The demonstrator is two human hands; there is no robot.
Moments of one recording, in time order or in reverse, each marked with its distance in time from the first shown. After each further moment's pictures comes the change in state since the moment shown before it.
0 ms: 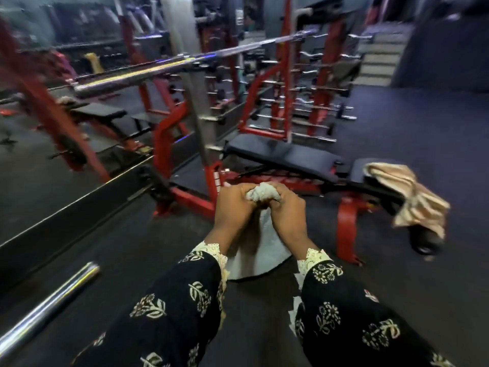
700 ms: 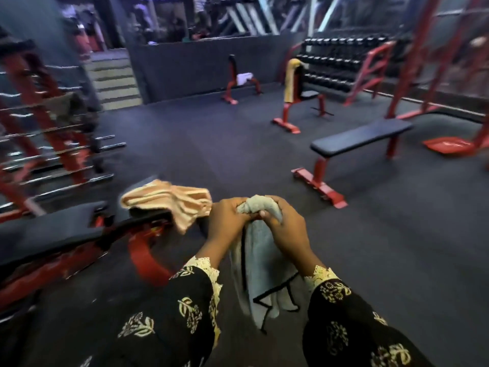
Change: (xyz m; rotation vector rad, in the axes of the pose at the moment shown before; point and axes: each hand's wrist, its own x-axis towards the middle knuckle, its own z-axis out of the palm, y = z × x) left_hand -0.080 0.377 0.508 -0.383 -0.812 0.410; right_hand -0.139 0.251 -0.538 -0.192 0.703 0.349
